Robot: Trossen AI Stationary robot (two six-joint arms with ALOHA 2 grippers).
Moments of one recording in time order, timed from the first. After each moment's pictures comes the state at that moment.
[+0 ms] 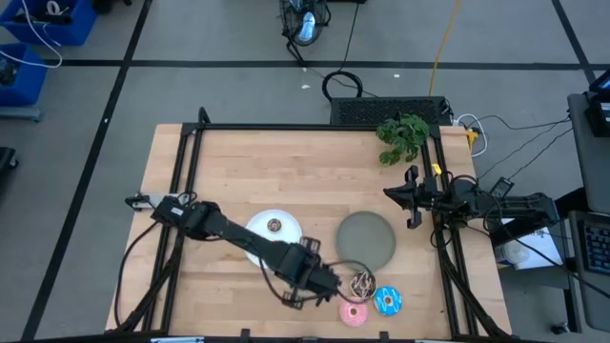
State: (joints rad) left arm -0.43 2.35 2.33 -1.38 -0.11 -0.12; right arm -0.03 0.10 0.01 0.26 0.07 0.11
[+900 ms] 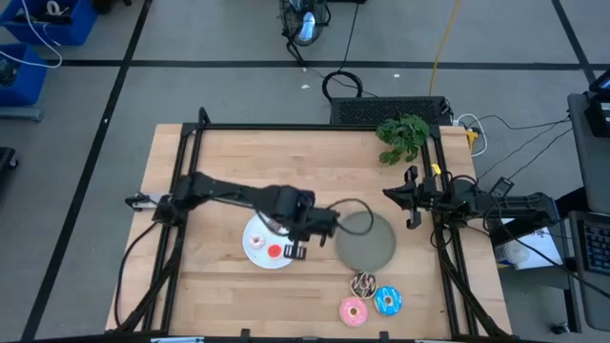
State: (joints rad) left arm -0.19 2.14 2.20 -1.43 -0.10 -0.02; right arm -0.03 0.11 0.01 0.25 0.07 0.12
